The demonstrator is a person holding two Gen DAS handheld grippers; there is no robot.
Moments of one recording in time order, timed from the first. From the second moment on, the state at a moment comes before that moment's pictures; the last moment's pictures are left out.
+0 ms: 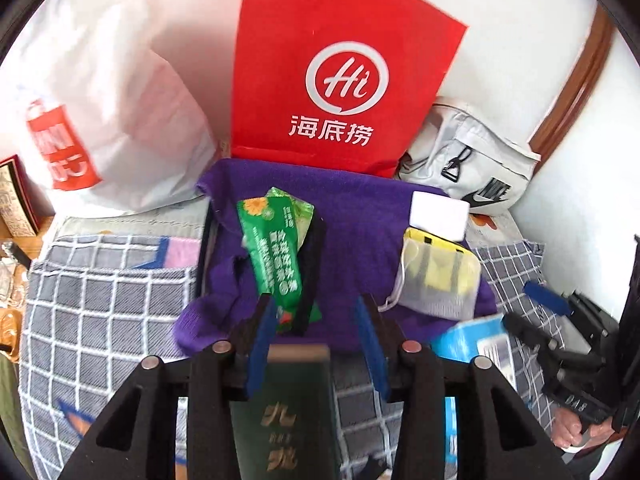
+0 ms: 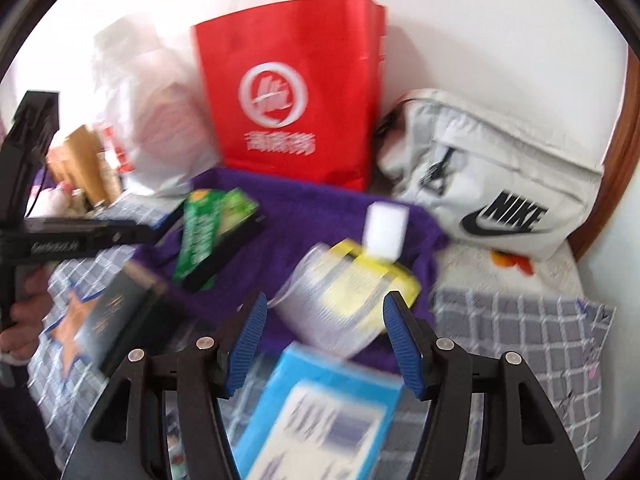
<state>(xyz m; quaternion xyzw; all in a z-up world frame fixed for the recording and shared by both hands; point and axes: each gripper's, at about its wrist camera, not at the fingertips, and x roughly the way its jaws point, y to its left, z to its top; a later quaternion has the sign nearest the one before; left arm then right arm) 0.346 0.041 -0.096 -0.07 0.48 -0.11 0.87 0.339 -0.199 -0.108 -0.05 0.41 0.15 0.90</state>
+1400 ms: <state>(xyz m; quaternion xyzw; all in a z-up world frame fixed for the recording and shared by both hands) 0.173 0.041 -0.144 -0.05 0.49 -0.18 0.85 0.107 -0.179 -0.175 -0.01 0.48 0.13 0.87</state>
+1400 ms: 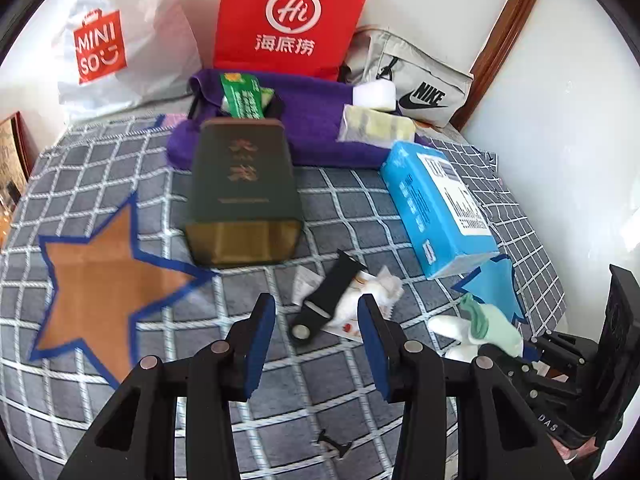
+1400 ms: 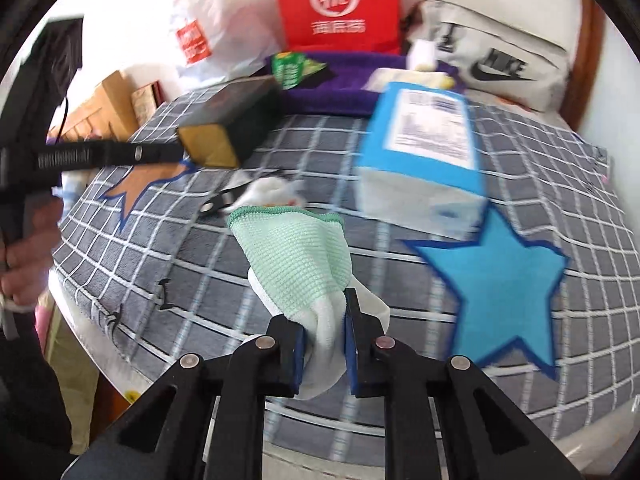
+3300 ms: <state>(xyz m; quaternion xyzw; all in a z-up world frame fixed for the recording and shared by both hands) 0.093 0.085 -0.138 -0.08 0.48 -0.07 0.87 0.096 -0.225 -0.200 0.05 0.48 0.11 0.87</state>
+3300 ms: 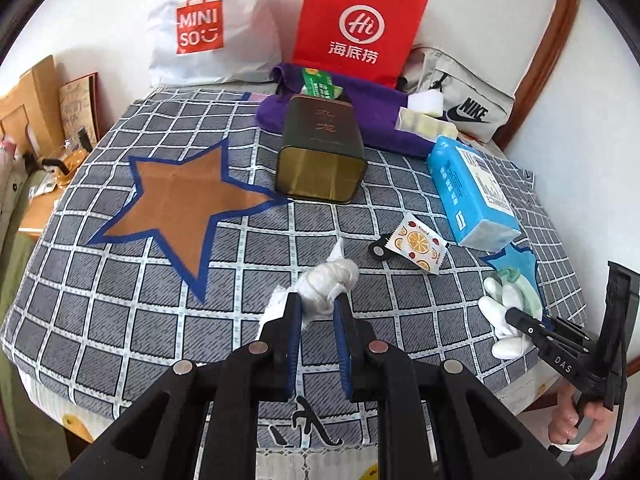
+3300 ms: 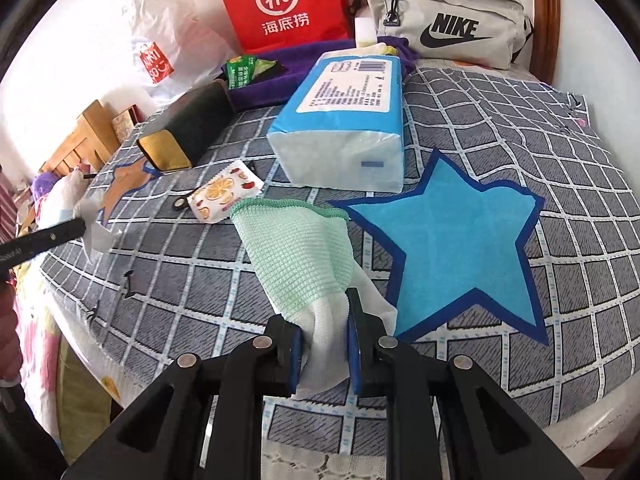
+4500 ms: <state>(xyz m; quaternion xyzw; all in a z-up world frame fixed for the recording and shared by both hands) 0.151 0.086 -0.095 -0.10 0.44 -0.10 0.89 0.129 -0.202 -0.094 0.03 0.39 0.16 0.91</state>
